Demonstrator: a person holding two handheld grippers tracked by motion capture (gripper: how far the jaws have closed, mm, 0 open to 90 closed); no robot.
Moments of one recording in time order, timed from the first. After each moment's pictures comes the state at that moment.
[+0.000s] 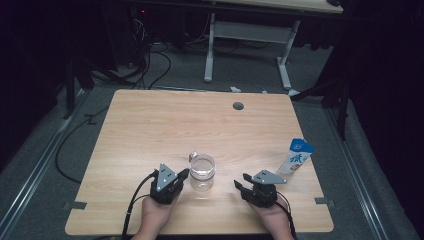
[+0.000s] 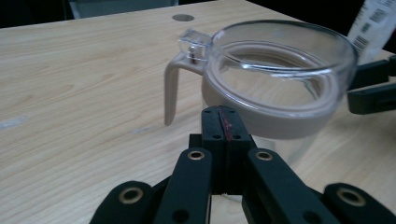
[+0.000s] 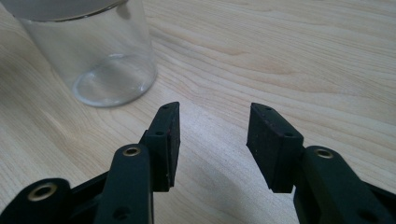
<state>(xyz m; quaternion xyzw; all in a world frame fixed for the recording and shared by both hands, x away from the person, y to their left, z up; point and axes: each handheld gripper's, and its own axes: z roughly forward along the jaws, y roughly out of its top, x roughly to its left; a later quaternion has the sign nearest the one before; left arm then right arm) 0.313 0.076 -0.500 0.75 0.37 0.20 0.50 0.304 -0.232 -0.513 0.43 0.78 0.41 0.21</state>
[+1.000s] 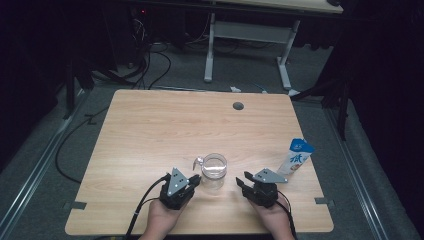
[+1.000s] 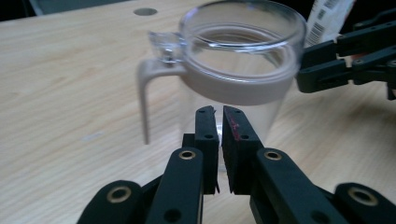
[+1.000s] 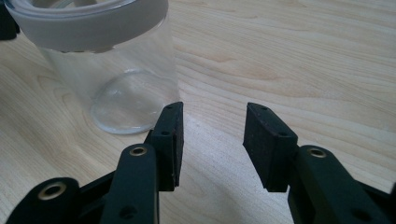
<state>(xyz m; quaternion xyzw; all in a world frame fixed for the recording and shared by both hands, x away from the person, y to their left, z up) 0.308 0.062 -0.495 0.78 0.34 0.19 0.50 0.305 -0.233 -0.510 0.44 0.77 0.41 0.23</state>
